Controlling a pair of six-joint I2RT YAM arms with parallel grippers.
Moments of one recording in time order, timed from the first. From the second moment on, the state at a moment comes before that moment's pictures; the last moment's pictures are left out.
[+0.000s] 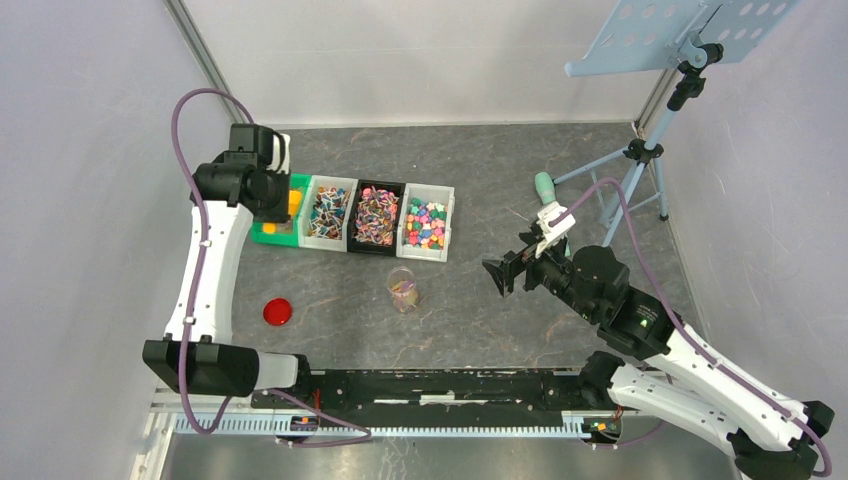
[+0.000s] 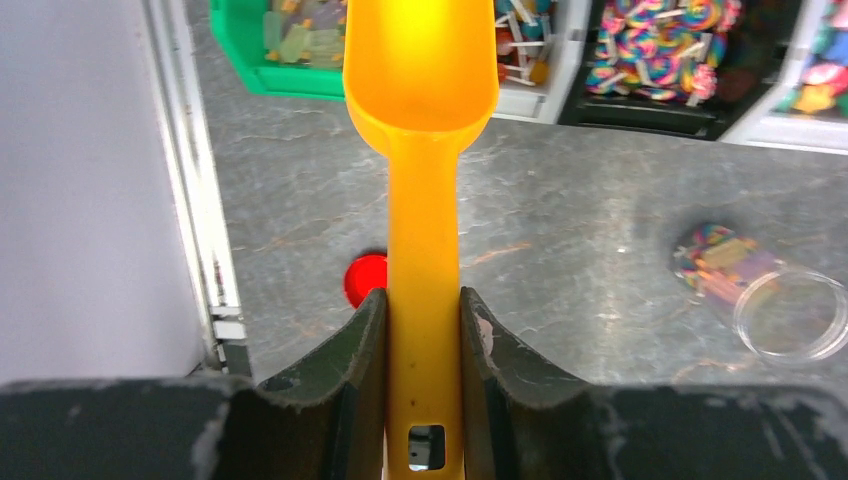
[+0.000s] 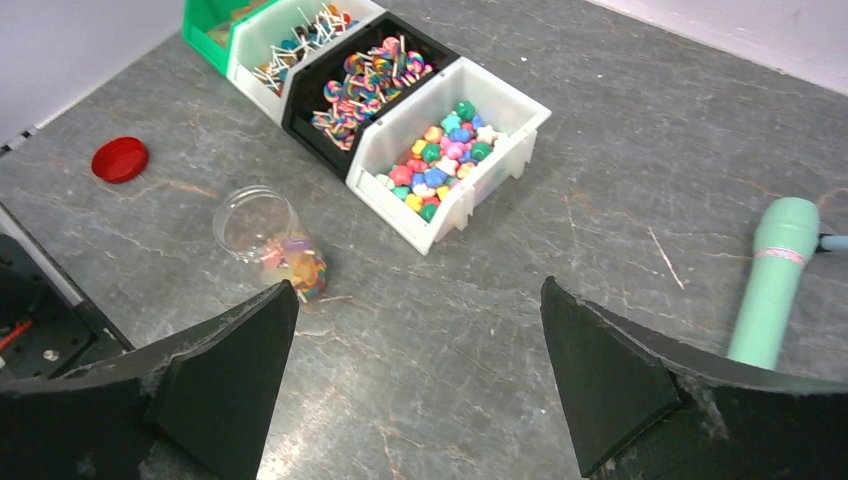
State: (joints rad) left arm -0.06 1.33 1.56 -1.24 -0.18 0.04; right arm 0.88 0.67 0.77 -0.31 0.20 0.10
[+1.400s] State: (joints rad) left arm 0.15 1.63 1.65 -1.26 -0.18 0.08; right arm 0.88 0.73 0.89 -0.47 0.21 0.03
